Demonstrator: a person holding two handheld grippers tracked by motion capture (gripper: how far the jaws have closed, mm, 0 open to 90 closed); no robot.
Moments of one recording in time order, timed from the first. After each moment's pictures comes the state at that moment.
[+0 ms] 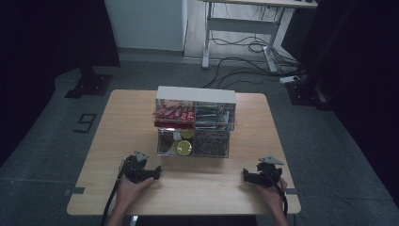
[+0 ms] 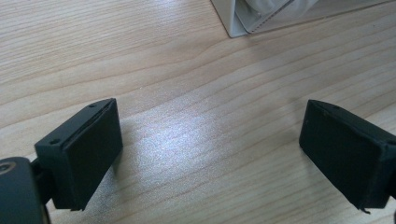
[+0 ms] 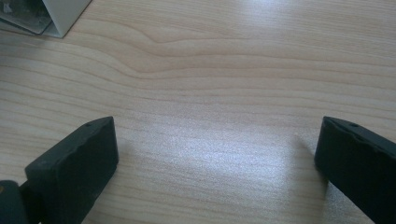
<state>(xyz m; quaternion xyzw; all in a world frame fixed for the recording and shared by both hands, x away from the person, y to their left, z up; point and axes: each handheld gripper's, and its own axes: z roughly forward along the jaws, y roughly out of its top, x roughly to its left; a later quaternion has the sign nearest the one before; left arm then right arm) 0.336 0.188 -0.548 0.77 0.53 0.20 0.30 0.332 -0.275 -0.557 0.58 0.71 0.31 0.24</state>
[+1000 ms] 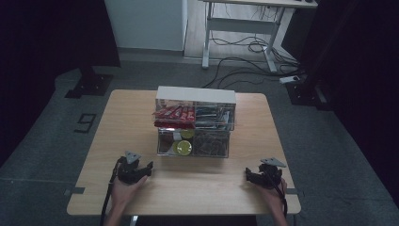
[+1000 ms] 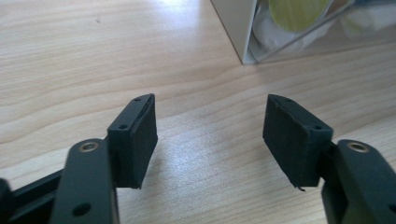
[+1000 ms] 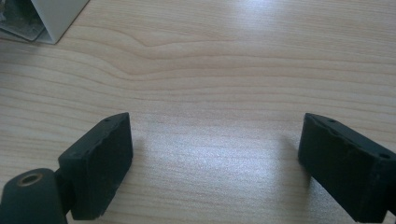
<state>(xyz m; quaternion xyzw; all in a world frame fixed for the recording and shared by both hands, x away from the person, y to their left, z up) 0.320 0.205 -0.531 0.73 0.55 0.23 0.34 0.326 -0.278 -0.556 0.59 0.70 0.31 0.25</state>
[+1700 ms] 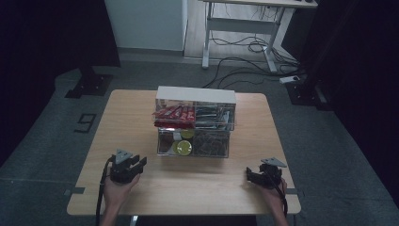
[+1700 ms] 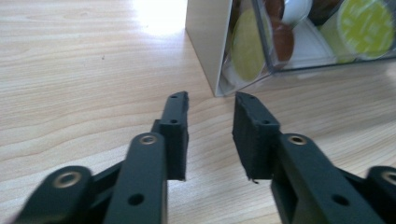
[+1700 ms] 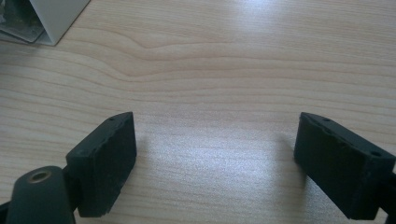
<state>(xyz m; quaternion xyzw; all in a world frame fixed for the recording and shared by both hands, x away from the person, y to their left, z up) 0.299 0.215 -0.488 0.71 0.54 0.21 0.40 0.326 -0.280 -0.556 0.59 0.70 0.31 0.25</state>
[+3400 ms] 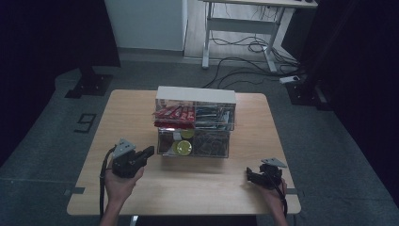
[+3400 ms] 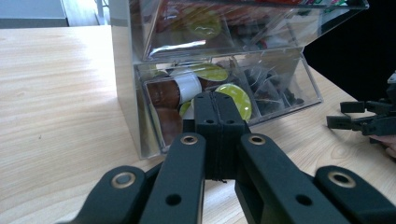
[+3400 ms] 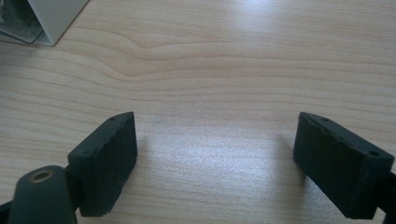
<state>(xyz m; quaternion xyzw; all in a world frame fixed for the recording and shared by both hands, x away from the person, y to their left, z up) 0.288 0.186 -0.417 0.72 0.46 0.18 0.49 0.325 -0.280 -0.556 0.59 0.70 0.31 0.26</state>
